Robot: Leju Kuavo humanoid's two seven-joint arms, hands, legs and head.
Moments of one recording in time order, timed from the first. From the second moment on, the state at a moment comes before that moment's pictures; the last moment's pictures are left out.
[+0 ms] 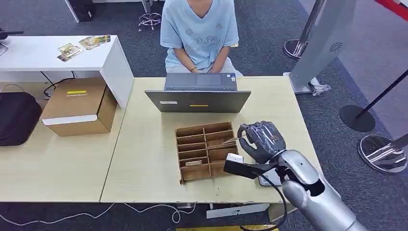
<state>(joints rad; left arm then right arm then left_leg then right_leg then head) -0.29 -0.28 -1.09 -0.22 -1.54 -0.21 0.10 -0.36 -0.38 0.56 -1.53 0.89 0.02 0.13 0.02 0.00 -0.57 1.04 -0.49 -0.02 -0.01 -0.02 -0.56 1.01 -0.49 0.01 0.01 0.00</state>
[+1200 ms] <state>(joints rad) -0.23 -0.27 -1.03 -0.23 -1.37 -0.11 0.02 -0.62 -0.18 0.47 -1.42 0.73 -0.31 -0.09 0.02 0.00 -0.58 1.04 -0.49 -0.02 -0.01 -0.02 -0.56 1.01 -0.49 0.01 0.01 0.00</state>
